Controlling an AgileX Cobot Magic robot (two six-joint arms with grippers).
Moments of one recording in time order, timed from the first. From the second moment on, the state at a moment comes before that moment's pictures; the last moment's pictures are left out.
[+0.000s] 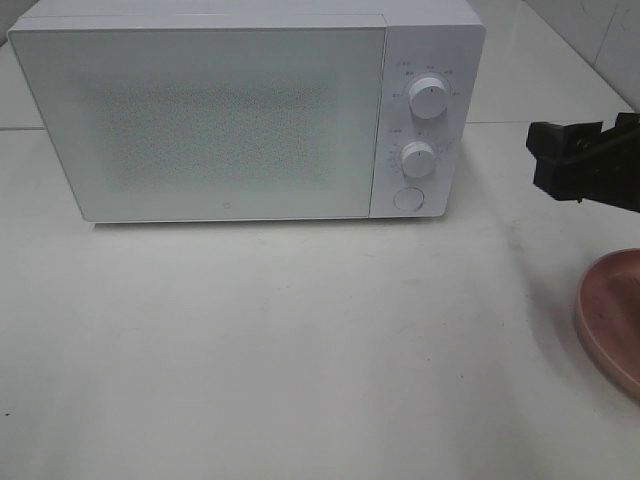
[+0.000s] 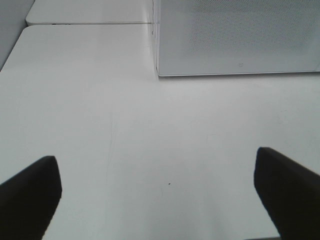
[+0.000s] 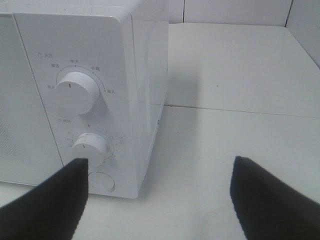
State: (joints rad) left arm 0.05 -0.01 -0.50 -0.16 1.04 0.11; right arm 0.27 1.22 -0.31 0.22 -0.67 -0.16
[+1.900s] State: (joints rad) left arm 0.05 -0.01 -0.50 -0.16 1.04 0.11; right arm 0.81 1.66 -0.27 0.82 -1.21 0.39
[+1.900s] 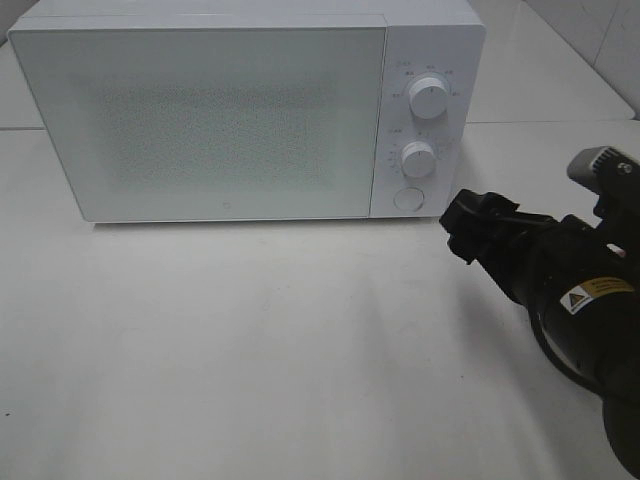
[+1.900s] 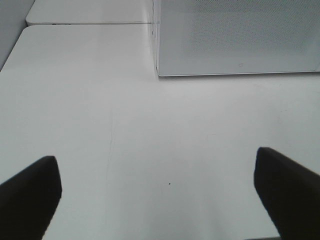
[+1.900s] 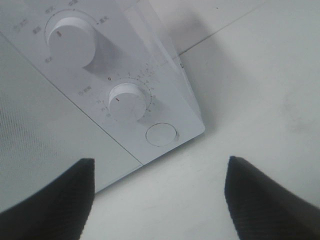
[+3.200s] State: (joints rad) left arm 0.05 -0.01 -0.50 -0.16 1.04 0.11; right arm 0.81 1.74 -0.31 0.80 -1.10 1.39
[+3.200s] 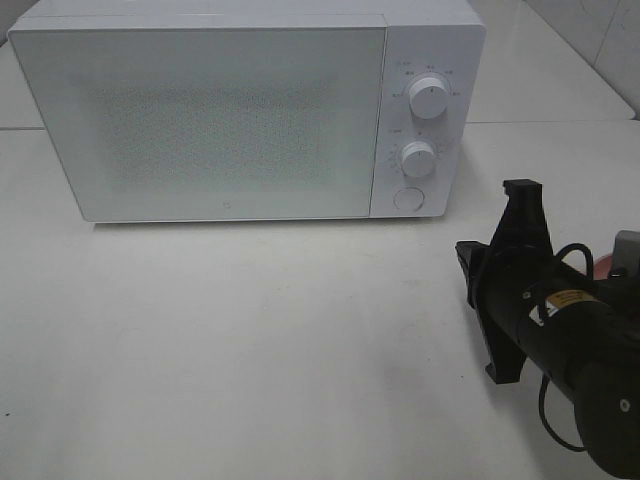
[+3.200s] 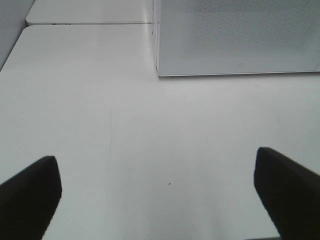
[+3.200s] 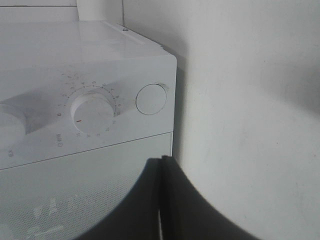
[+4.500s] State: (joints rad) left arm 0.05 -0.01 -0.50 -0.16 1.04 0.11; right arm 0.56 2.00 -0.69 0.59 -0.93 1.33
